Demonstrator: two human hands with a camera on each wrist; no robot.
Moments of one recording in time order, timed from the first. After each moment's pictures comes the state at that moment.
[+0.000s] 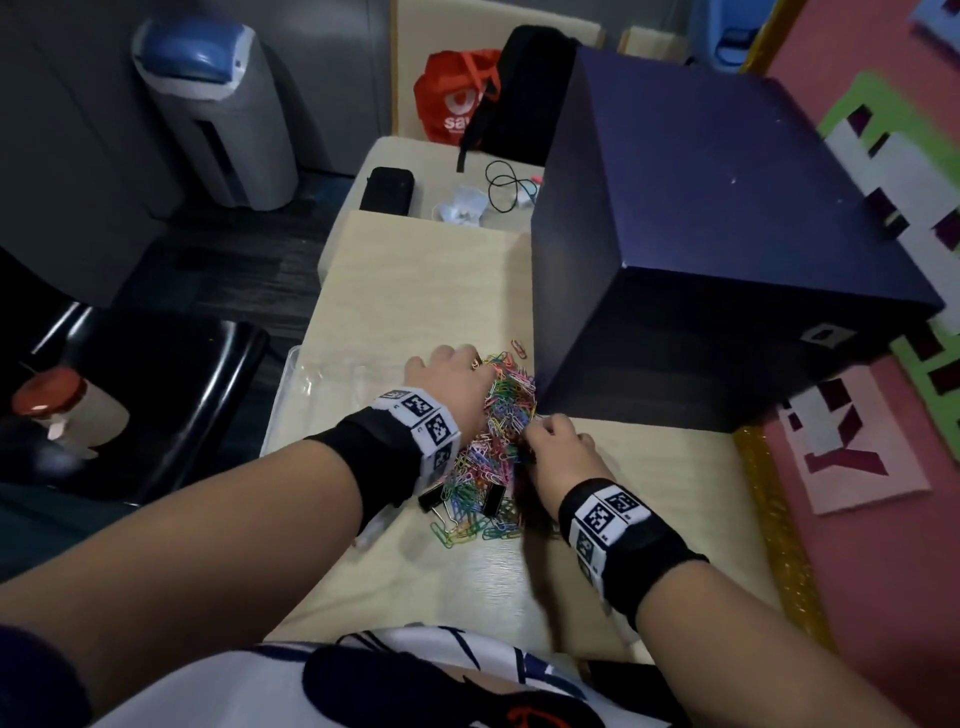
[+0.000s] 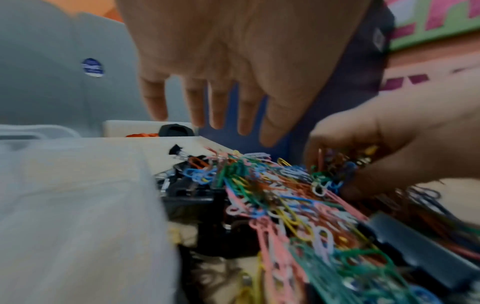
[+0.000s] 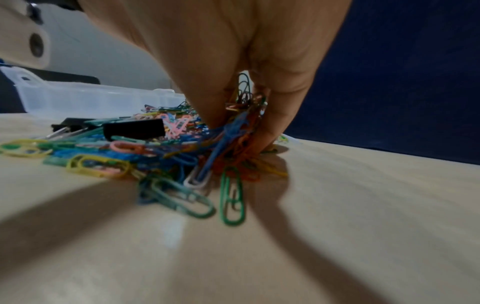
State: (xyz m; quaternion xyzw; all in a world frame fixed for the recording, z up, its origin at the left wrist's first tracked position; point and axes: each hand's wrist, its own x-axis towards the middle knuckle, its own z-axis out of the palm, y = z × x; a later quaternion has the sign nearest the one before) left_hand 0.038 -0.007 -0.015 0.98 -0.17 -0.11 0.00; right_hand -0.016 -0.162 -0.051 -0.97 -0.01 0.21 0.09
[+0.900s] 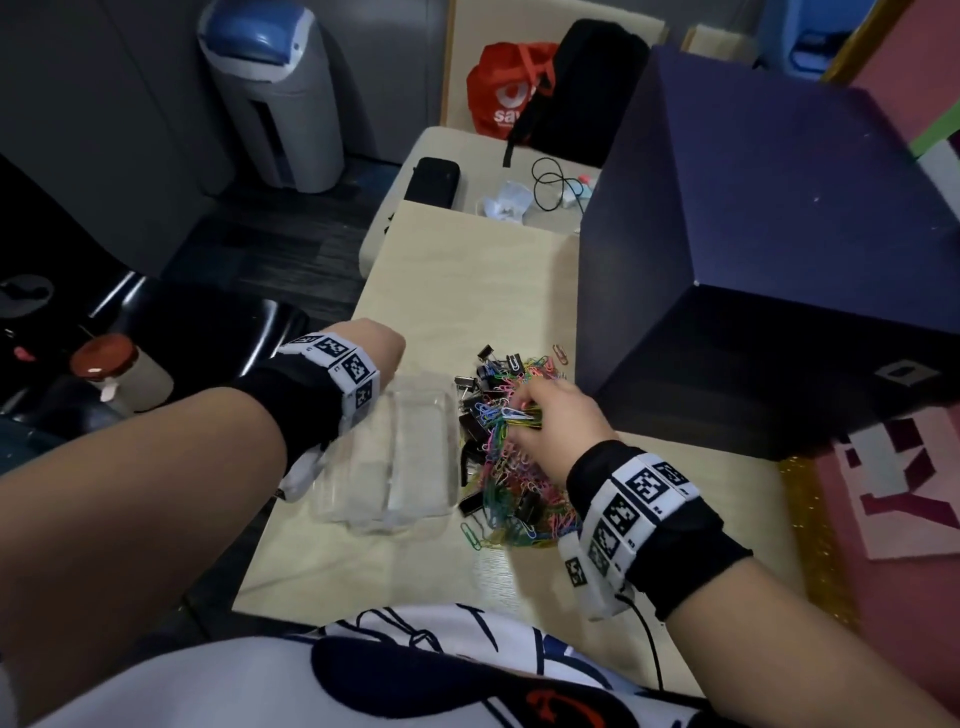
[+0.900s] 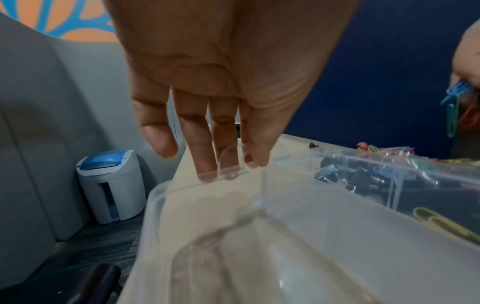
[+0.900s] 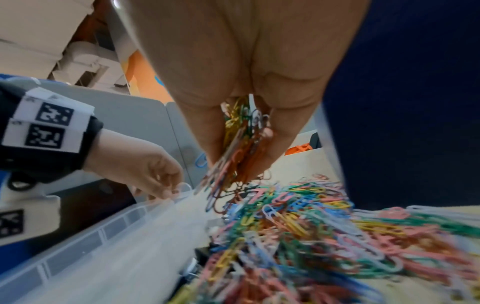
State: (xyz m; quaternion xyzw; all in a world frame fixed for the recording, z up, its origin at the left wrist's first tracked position) left_hand 0.081 0.116 -0.016 0.96 -0.06 -0.25 -0.09; right_hand 0.008 -0.114 0.010 -0.96 -0.04 0.17 0.23
